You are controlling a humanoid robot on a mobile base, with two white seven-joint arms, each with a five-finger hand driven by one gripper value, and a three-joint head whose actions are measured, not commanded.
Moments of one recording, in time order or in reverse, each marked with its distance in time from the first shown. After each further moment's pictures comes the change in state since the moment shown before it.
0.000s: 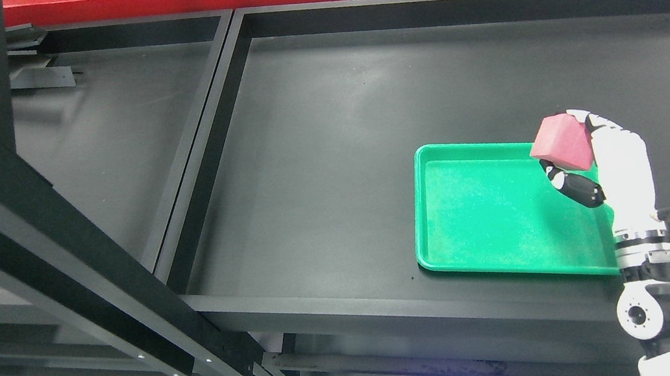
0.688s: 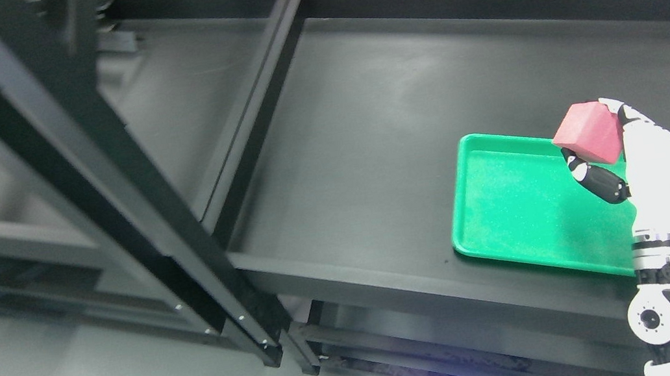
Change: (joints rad) left arm 0.000 0.000 0.000 0.000 0.000 0.000 0.000; right arm 0.030 0.040 -0.061 -0.079 -0.034 0.007 -0.003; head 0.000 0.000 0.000
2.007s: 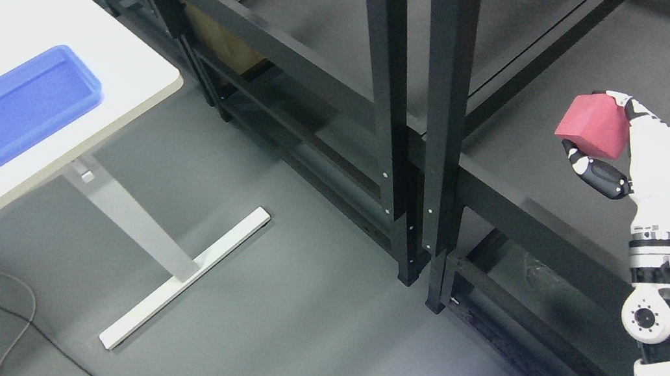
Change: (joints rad) left arm 0.000 0.000 0.000 0.000 0.000 0.000 0.000; right arm 0.003 0.064 -0.035 -0.030 -0.007 0.001 -0.002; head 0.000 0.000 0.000
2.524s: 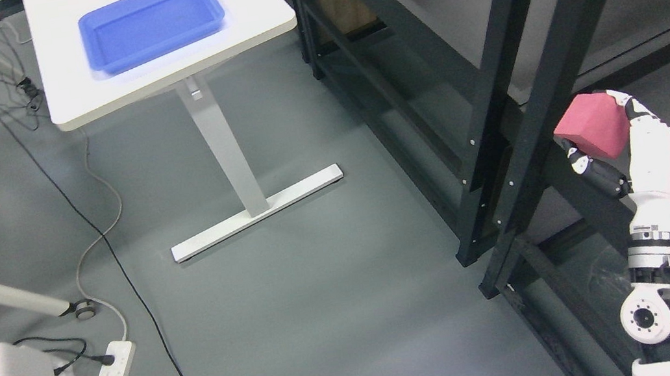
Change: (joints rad) left arm 0.000 0.000 0.000 0.000 0.000 0.000 0.000; right arm 0.000 0.007 -0.004 -0.002 0.000 -0.003 0.001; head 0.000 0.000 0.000
